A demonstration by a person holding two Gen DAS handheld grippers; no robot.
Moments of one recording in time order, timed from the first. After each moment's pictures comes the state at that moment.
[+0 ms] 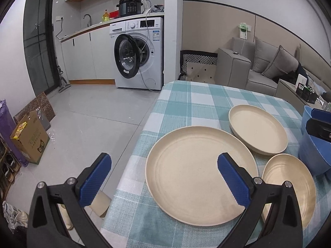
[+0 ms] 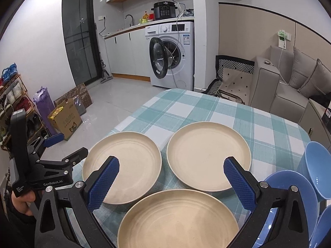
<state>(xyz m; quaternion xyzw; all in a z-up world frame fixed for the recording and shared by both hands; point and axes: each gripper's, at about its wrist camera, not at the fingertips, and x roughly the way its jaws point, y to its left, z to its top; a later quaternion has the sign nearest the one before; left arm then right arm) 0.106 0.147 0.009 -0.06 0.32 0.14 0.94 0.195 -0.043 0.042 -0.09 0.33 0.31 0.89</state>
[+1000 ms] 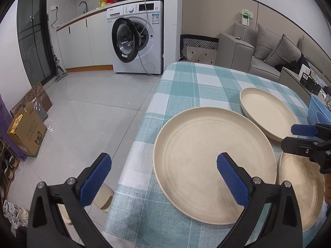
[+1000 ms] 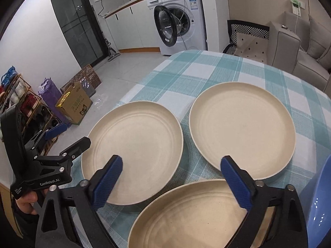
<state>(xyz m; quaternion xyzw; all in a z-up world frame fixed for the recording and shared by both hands) 0.119 0.169 -0.022 -0.07 0.37 0.13 0.92 0.230 0.003 -0.032 -0.07 0.46 0.34 0.82</state>
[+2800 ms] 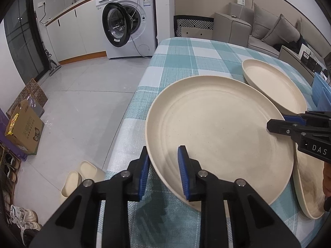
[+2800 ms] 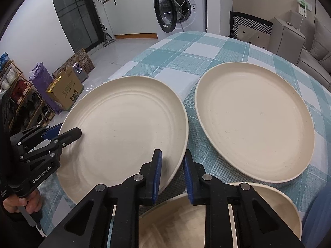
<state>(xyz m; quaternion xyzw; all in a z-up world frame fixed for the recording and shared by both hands) 0.127 0.167 -0.054 -0.05 0.43 0.11 0.90 0.234 0.029 -0.073 -0.12 0.47 0.32 0.82</state>
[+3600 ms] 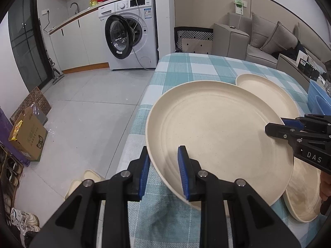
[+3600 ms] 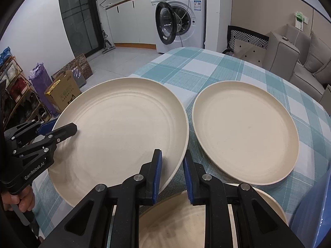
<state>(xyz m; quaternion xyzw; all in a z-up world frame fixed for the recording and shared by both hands) 0.115 0.158 -0.026 -0.04 0.39 0.12 0.91 0.212 0.023 -0.044 -0.13 0.42 0.31 0.84</state>
